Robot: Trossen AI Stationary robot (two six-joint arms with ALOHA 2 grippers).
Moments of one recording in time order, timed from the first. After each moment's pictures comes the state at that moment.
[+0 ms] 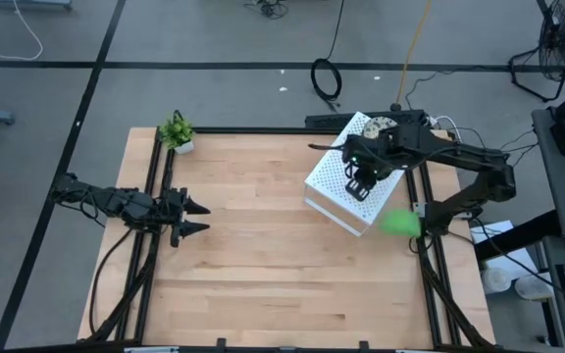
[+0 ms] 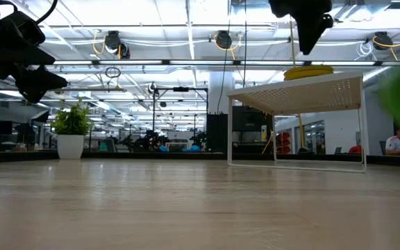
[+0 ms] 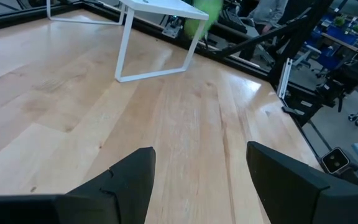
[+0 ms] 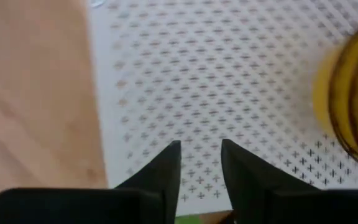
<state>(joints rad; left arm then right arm) -0.31 0.06 0.13 -0.32 -0.26 -0.45 -0.18 1.44 1.60 -1.55 0.17 0.50</state>
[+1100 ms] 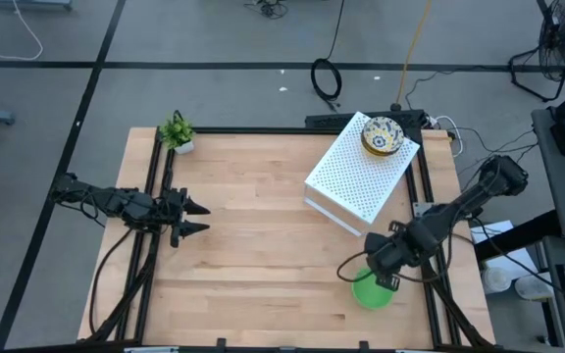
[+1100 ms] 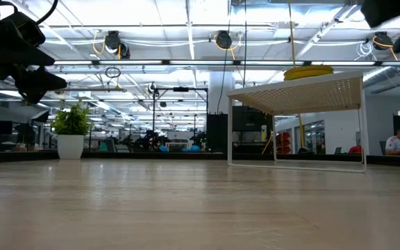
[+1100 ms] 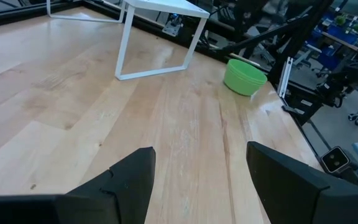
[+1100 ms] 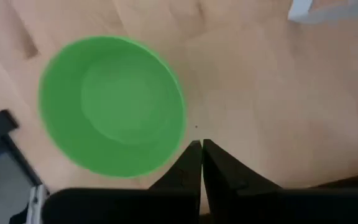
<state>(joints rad) -0.31 0.06 0.13 -0.33 -0.26 -0.46 0.60 1.32 1.04 -1.17 -0.06 0.99</state>
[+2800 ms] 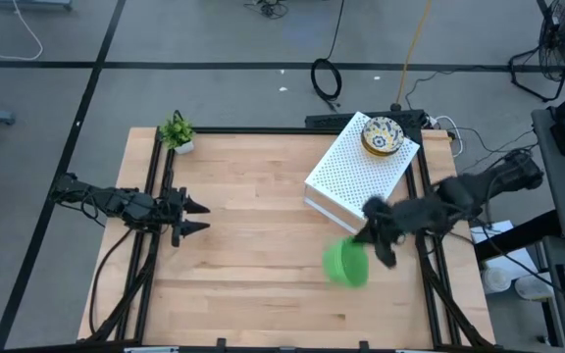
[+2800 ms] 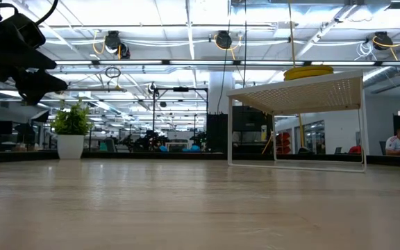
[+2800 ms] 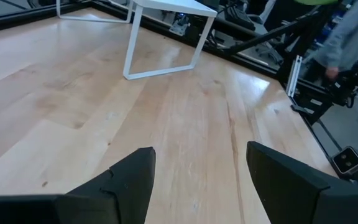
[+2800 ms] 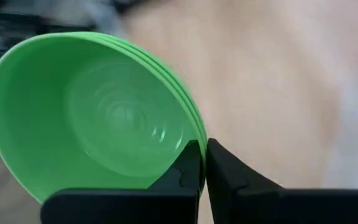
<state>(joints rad) -0.31 0.06 0.13 -0.34 -0.28 -0.45 0.42 1.09 1.20 -0.76 0.08 0.72</state>
